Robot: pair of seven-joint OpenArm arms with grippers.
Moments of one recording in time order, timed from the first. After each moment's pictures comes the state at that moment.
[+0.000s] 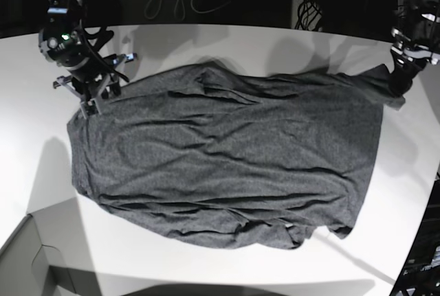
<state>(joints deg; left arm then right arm) 29.6 -5.7 -45.6 113.6 -69.4 -14.1 47.1 -18.1 6.6 14.8 103.9 5.5 26.4 -45.4</state>
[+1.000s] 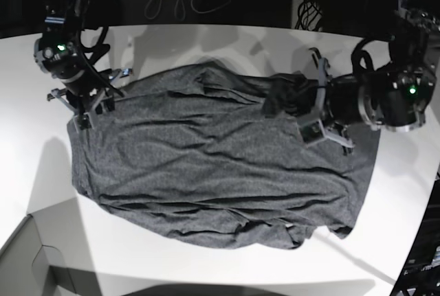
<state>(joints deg) -4.2 -38.9 15.3 116.2 -47.6 -39.8 66.8 -14.2 5.4 16.3 104.6 4.9 26.4 -46.0</state>
